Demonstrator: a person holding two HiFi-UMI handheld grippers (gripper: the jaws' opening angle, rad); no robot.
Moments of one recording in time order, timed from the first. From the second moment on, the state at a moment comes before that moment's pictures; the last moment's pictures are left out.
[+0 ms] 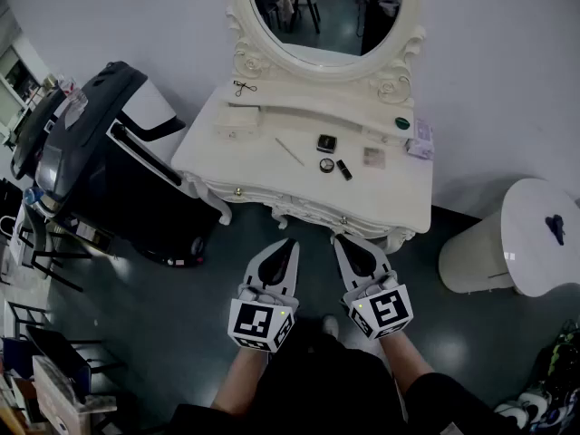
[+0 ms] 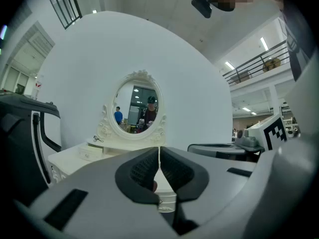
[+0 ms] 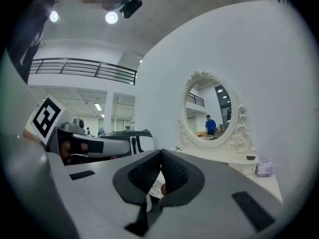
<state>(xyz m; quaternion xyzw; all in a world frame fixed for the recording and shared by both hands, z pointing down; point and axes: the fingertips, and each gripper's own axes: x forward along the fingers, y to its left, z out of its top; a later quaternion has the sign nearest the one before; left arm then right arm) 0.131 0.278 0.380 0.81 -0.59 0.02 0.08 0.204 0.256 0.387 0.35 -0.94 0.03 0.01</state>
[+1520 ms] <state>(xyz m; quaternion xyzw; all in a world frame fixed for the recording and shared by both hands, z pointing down) 0.016 0.195 0.405 0.84 -0.53 0.03 0.09 0.122 0.175 0.420 0.42 -0.90 0.06 0.06</state>
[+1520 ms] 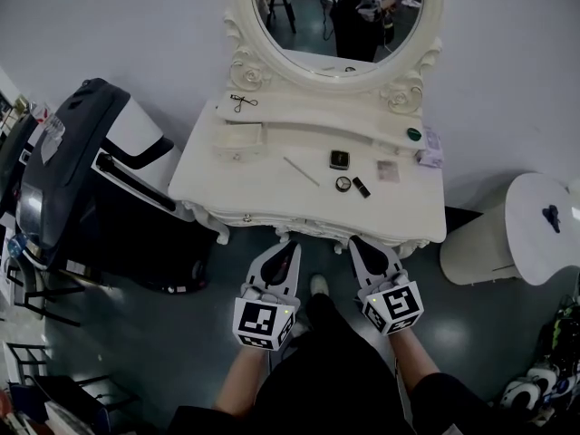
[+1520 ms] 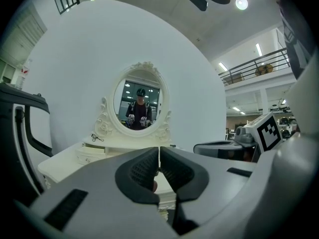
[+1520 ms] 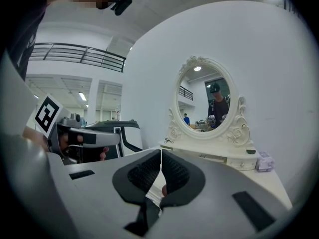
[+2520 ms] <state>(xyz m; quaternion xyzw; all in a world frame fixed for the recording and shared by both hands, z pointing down) 0.034 0.009 0.469 0.83 -0.52 0.08 0.16 0.140 -0.010 0.502 0.42 -0.89 0.15 0.12</state>
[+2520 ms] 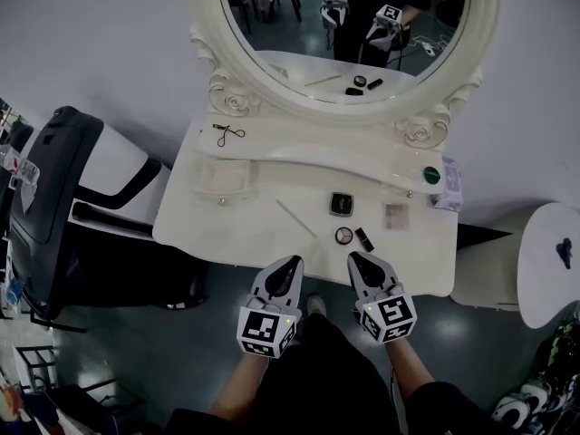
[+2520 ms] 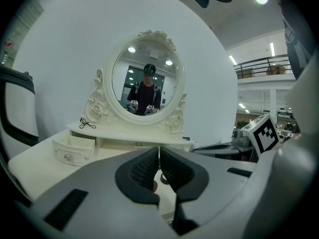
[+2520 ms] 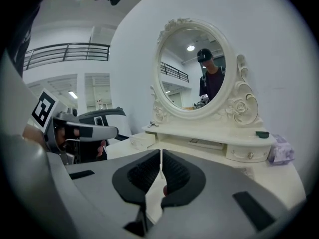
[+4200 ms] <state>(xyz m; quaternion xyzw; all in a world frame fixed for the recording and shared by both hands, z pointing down) 0.028 -0.043 0.576 0.83 -0.50 0.11 0.21 0.128 -0.094 0.661 0.42 -0.82 0.18 0.35</state>
